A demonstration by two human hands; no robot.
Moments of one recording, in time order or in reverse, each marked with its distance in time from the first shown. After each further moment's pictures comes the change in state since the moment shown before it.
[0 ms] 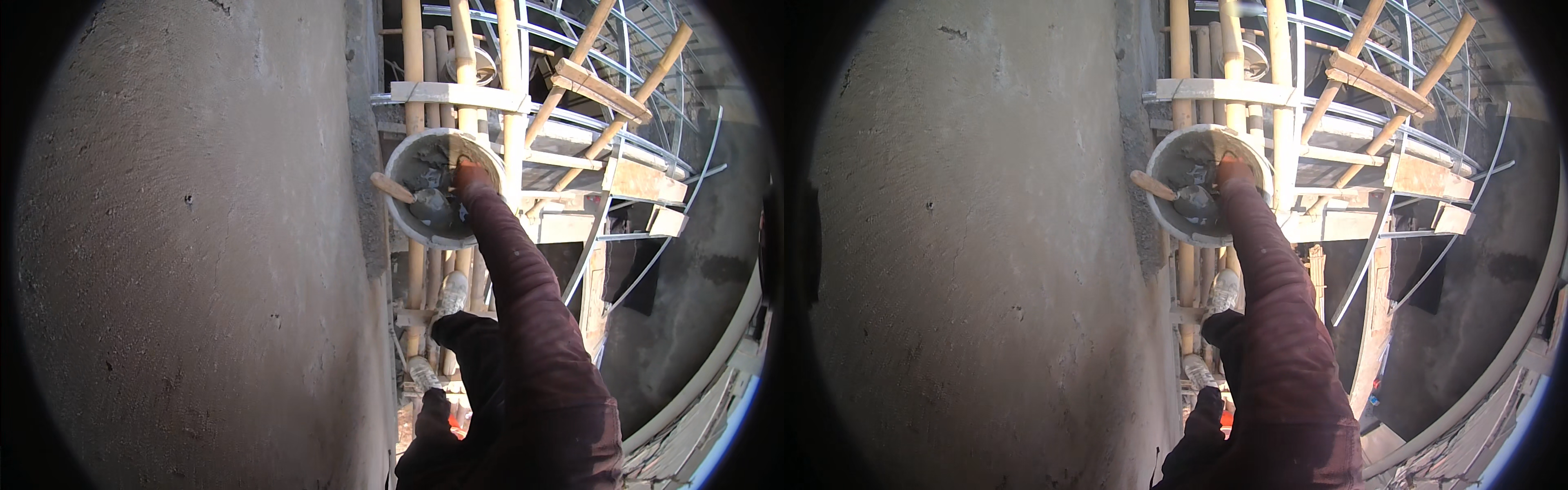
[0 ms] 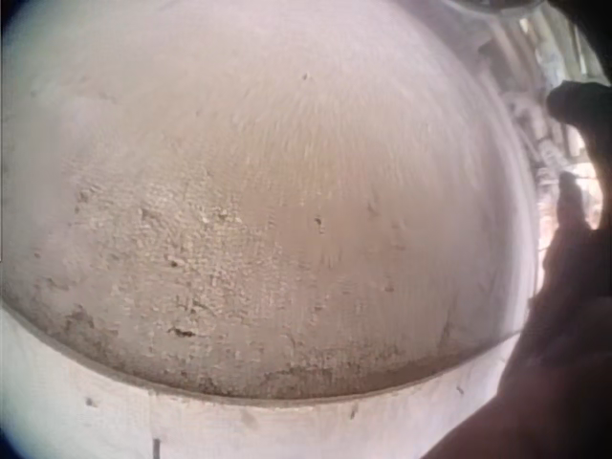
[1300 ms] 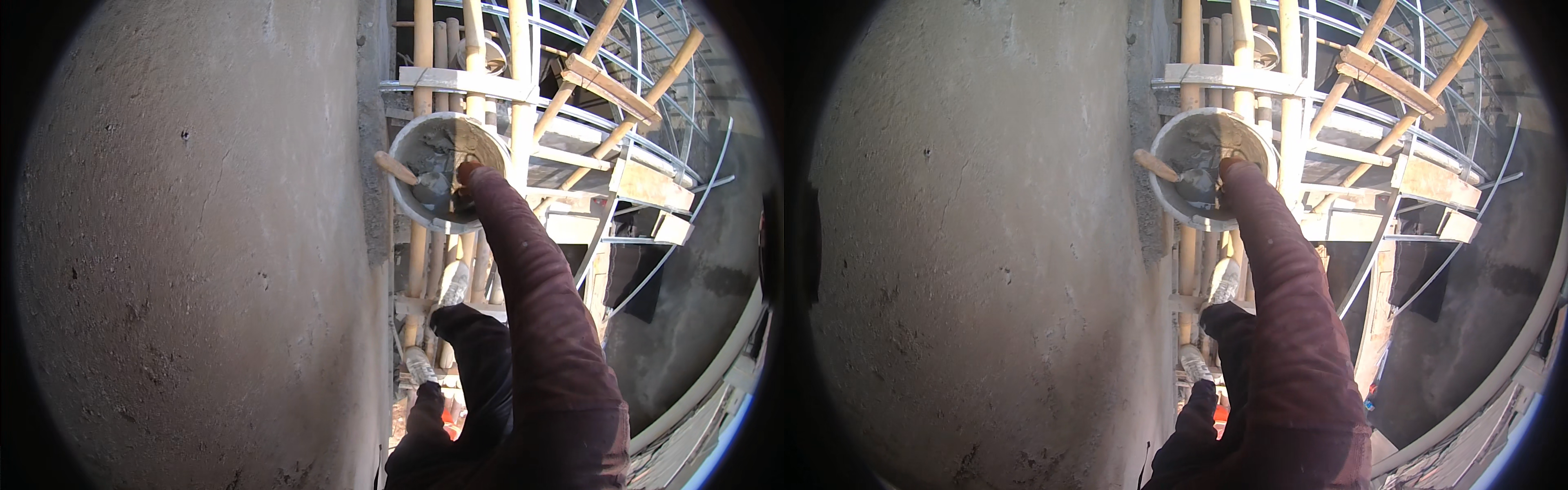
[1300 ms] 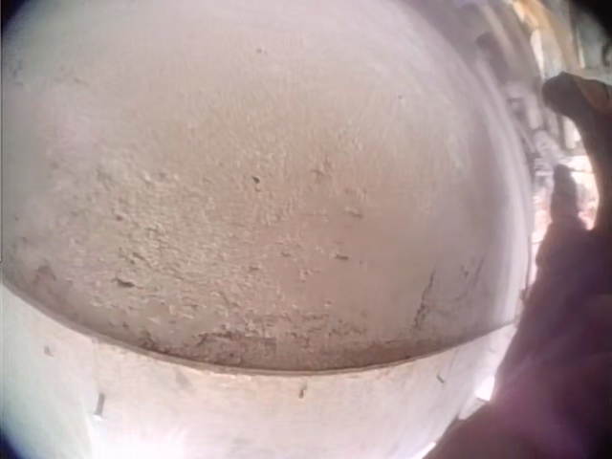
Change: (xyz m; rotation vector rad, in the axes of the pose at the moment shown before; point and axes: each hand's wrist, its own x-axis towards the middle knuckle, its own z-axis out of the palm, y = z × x) left_hand -0.012 -0.003 -0.026 0.074 0.026 -0.028; right_hand 0.005 0.023 0.006 -0.359 -0.441 -0.228
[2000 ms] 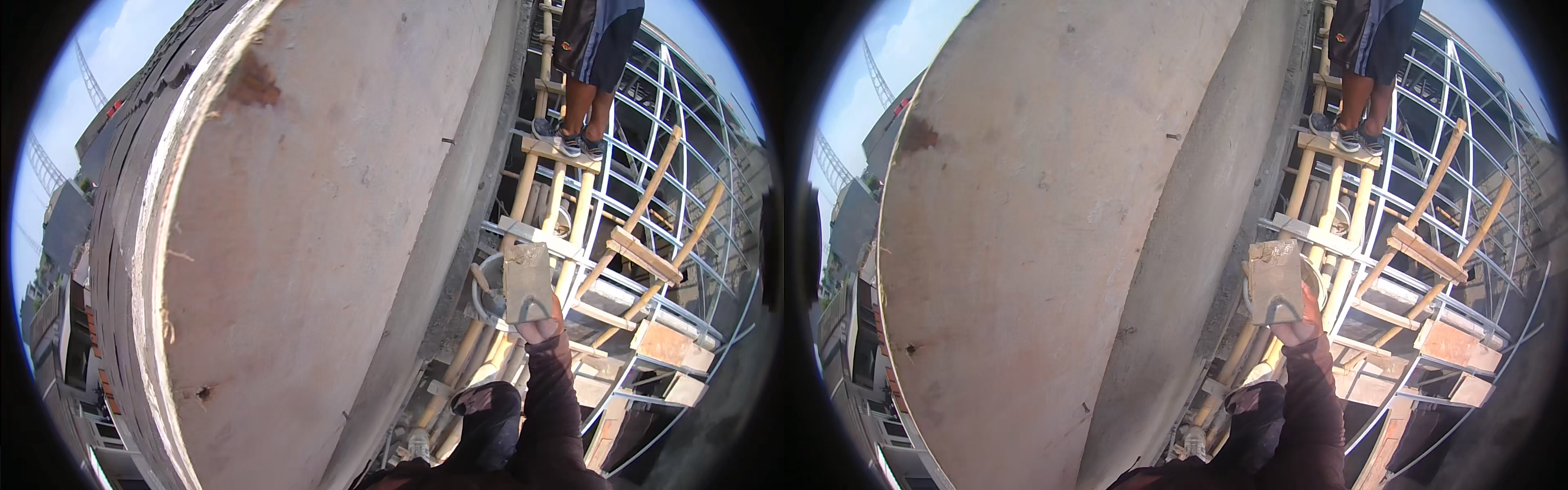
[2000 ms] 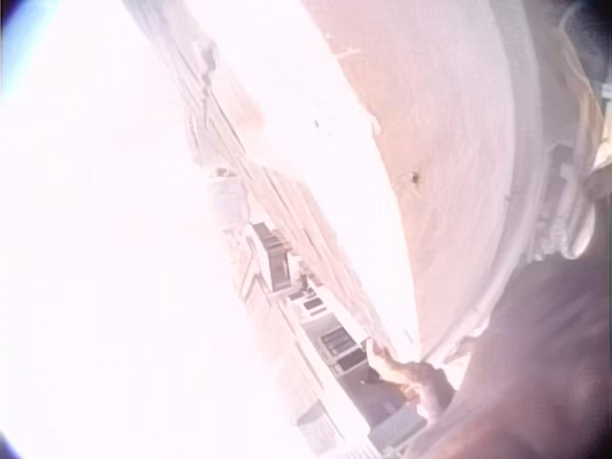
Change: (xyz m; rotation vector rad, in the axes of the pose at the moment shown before) left_hand -0.075 -0.032 -0.178 0.058 0.217 -0.465; right_hand -0.399 -0.139 -0.134 2.182 -0.165 -1.112
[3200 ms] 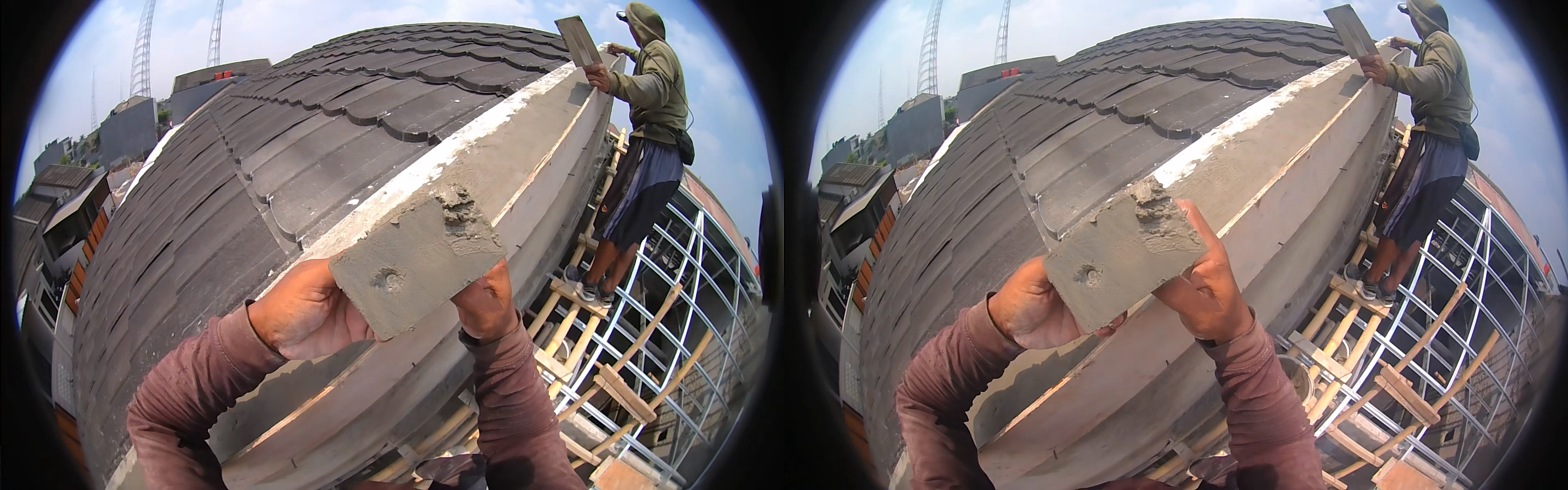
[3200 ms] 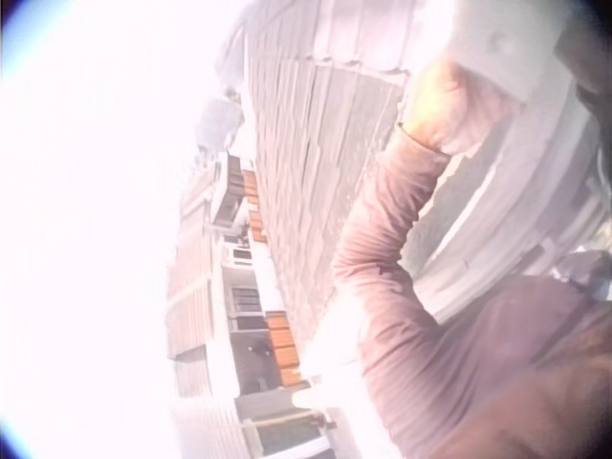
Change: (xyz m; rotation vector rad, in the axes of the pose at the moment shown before) left_hand 0.141 0.127 0.074 -1.974 -2.004 -0.071; right_hand -0.029 0.013 0.428 -0.622 -1.029 -0.382
